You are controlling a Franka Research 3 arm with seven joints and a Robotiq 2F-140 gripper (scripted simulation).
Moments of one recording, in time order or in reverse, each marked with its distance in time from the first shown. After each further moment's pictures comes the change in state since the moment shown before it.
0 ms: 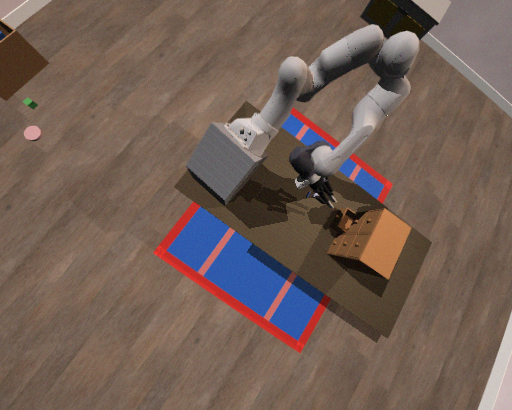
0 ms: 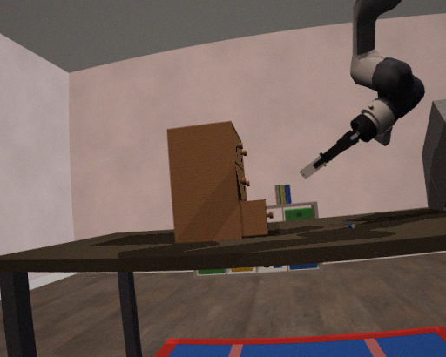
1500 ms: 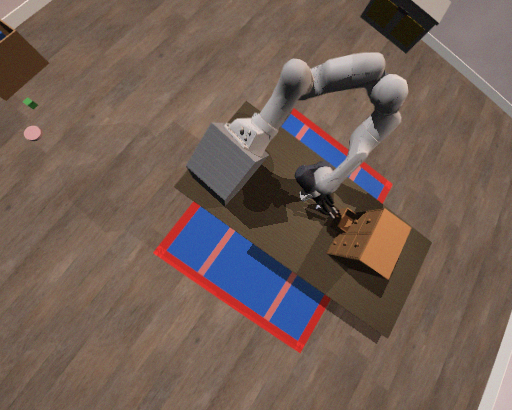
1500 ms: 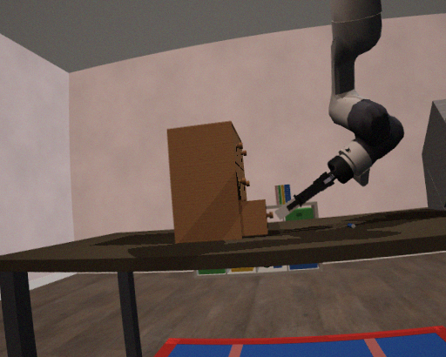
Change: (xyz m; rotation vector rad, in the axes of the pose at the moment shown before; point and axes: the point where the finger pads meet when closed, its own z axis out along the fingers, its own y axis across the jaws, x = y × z) arm 0.048 -0.004 0.124 0.011 -0.016 0.036
